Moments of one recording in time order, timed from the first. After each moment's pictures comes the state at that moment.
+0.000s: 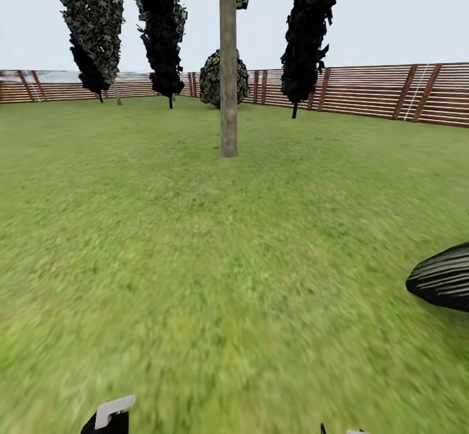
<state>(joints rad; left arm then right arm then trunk) -0.32 0.06 0.20 -0.27 -0.01 -0.41 0.10 -0.32 -0.03 -0.06 -0.03 0.00 -0.72 -0.10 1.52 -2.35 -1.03</state>
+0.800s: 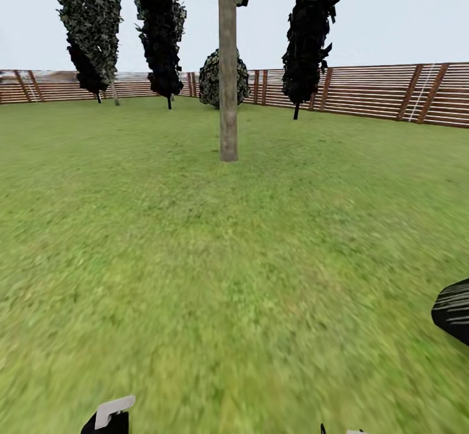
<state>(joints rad) -0.32 0.06 0.20 -0.27 -0.01 -0.41 0.10 -0.32 -0.03 -0.06 -0.03 0.00 -0.72 -0.10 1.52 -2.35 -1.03</state>
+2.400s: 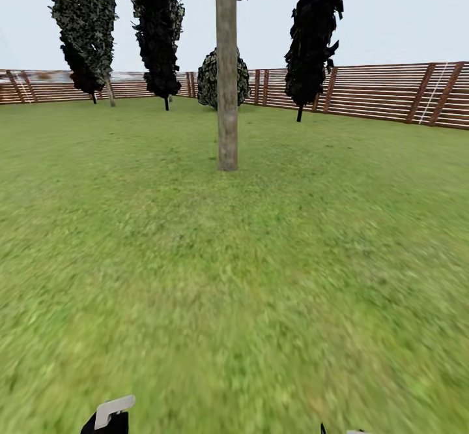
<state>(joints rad) -0.32 0.06 0.20 -0.27 -0.01 -0.41 0.10 -0.32 -0.03 -0.06 -0.03 0.00 -0.72 -0.10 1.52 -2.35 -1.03</state>
